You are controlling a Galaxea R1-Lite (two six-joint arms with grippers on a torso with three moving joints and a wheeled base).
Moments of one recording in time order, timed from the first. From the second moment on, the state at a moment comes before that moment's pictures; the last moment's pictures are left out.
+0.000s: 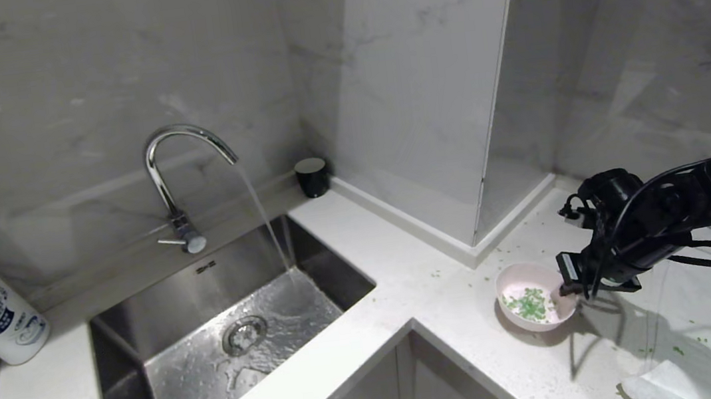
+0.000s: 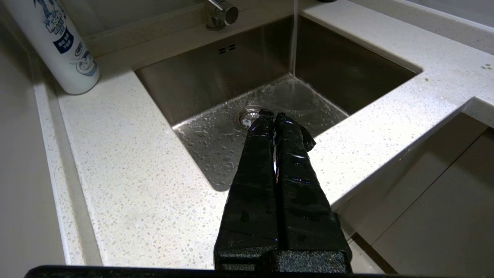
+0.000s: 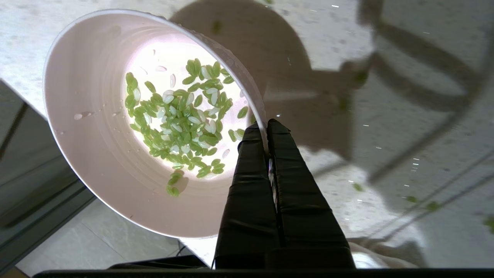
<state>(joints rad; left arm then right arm) 0.00 0.00 -0.04 0.11 0.00 0.04 0.00 2.09 -1.14 0.21 0.18 0.17</state>
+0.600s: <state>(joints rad) 0.00 0.00 -0.04 0.11 0.00 0.04 0.12 2.16 -1.32 0.21 0.26 0.26</state>
